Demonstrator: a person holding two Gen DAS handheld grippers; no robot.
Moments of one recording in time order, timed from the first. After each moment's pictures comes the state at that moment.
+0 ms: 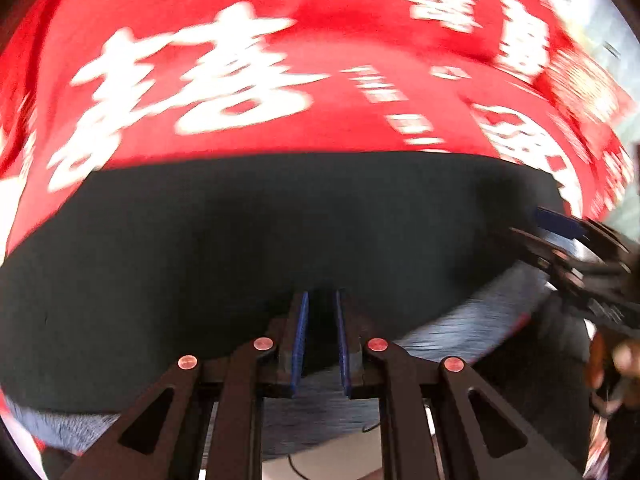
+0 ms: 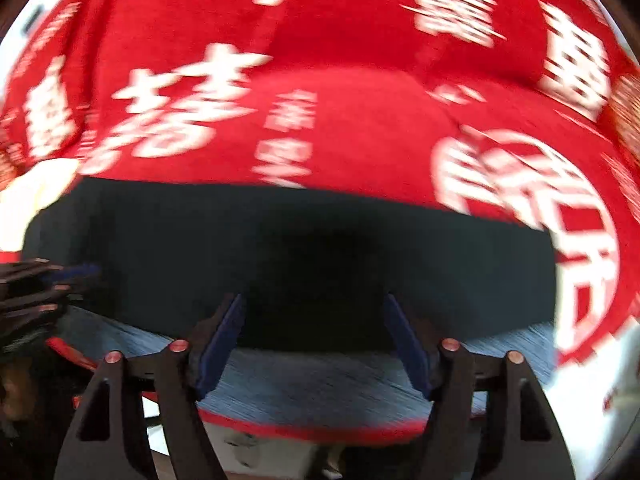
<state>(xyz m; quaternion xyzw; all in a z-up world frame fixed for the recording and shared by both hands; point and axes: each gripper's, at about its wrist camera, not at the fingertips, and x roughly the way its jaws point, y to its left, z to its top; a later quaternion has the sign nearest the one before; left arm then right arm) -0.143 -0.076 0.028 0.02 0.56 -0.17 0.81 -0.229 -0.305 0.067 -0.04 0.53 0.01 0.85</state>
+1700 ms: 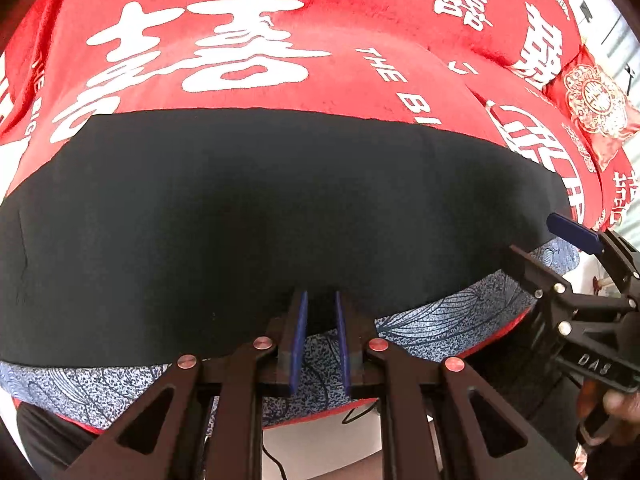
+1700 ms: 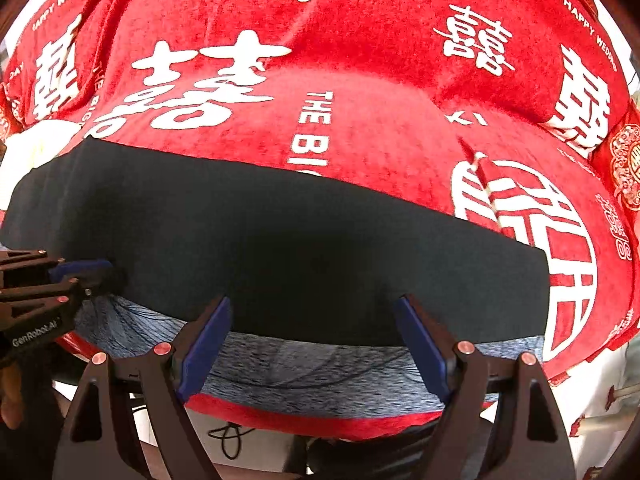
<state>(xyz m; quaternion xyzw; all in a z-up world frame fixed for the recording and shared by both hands) -0.165 -0.102 0.019 0.01 0.57 -0.17 0.80 -0.221 -0.266 0.058 -0.11 0.53 -0.02 0.84</state>
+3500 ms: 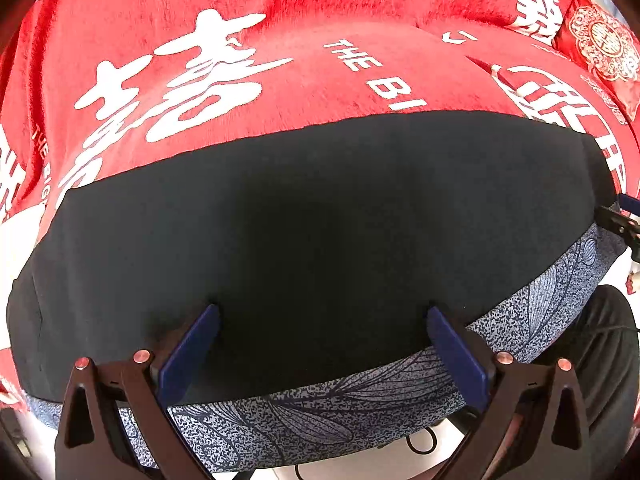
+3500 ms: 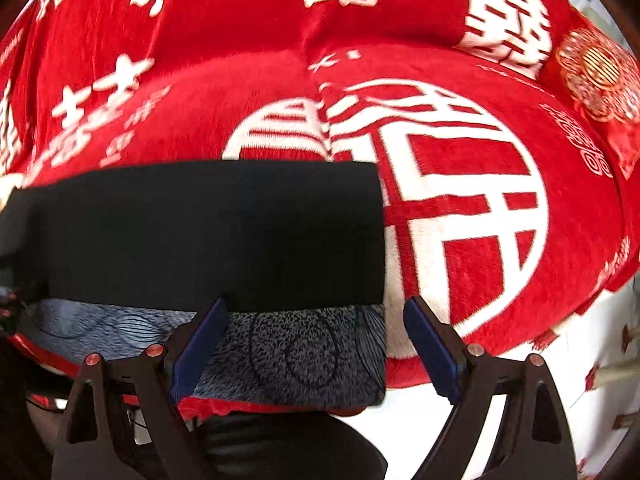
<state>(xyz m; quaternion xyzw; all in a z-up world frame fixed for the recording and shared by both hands) -0.153 -0.169 0.005 0.13 0.55 -0.13 0.82 -0.227 -0.450 0.055 -0.04 0.54 -0.08 0.83</state>
